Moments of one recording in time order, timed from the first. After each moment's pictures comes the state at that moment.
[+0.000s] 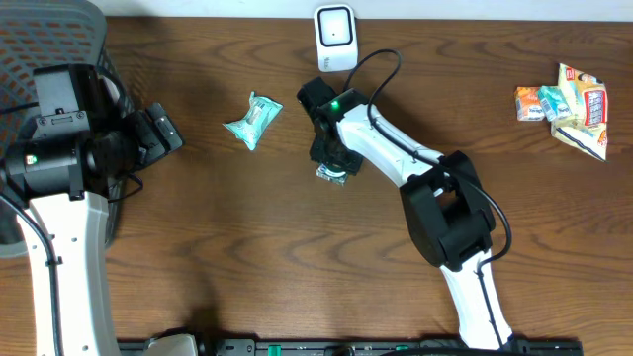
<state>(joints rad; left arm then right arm) 0.18 1.33 1.50 -1.21 0.10 -0.38 0.59 2.31 1.82 -1.00 0.04 0.97</state>
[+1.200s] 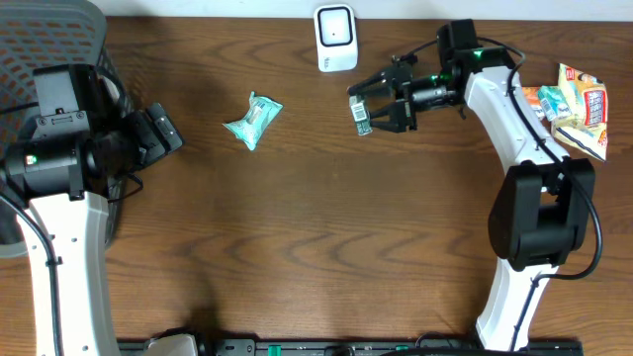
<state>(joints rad) 0.18 1.33 1.50 -1.21 0.10 -0.38 0.13 2.11 1.79 -1.01 -1.34 0.70</state>
